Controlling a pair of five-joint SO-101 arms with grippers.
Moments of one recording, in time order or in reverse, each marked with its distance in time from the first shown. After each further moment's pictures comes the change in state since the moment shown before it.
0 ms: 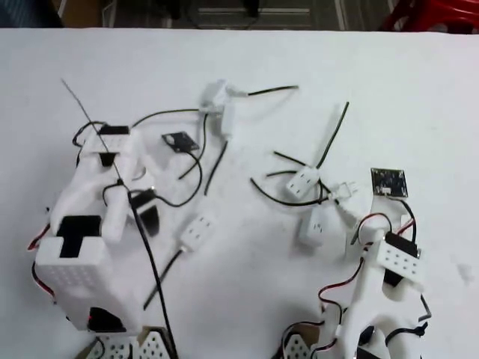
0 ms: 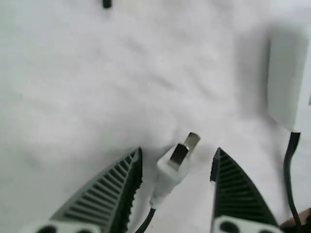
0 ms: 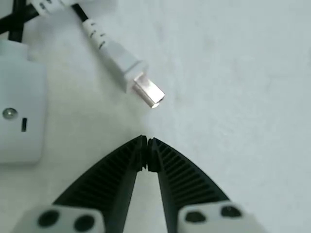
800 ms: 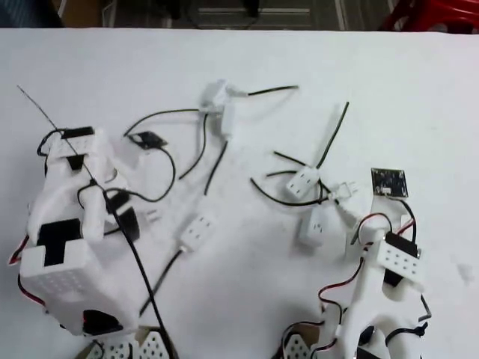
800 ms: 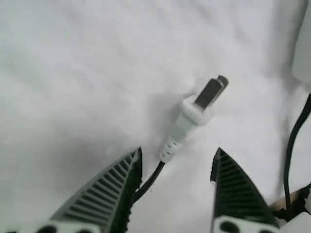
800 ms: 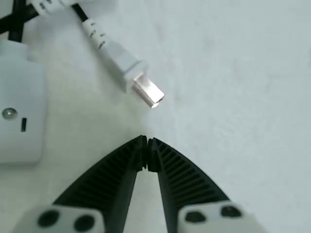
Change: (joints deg) left arm -9.8 -2.0 0.4 4.7 0.0; right arm 0.0 0.0 0.0 0.0 0.0
